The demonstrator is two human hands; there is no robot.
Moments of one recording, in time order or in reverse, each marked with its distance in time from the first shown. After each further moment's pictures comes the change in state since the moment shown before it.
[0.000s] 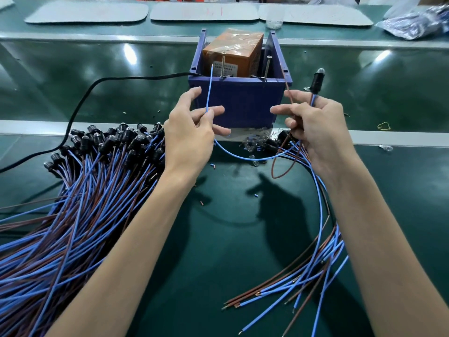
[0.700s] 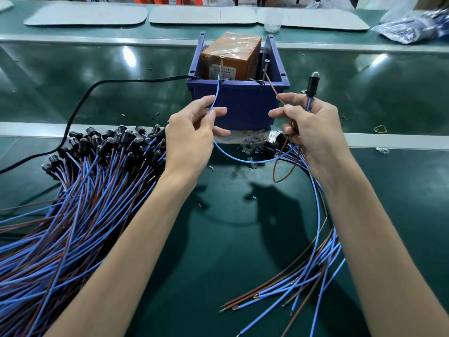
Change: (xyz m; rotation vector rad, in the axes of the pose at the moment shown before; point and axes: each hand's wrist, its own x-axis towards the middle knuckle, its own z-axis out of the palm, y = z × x) left_hand -0.002 0.003 0.002 -0.091 -0.016 -0.013; right_hand -0.001 0.002 0.000 -0.054 -0.034 -0.034
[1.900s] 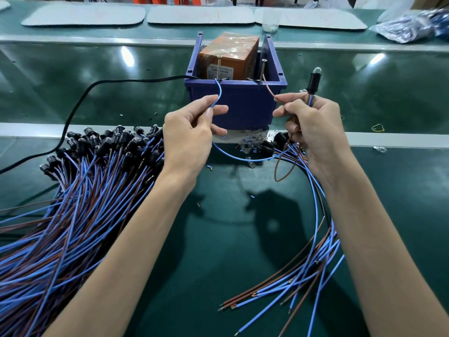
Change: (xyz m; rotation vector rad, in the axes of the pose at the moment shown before) left_hand -0.003 0.002 0.004 -0.066 0.036 0.008; right_hand -0.002 -0.005 -0.003 0.018 0.024 -0.023
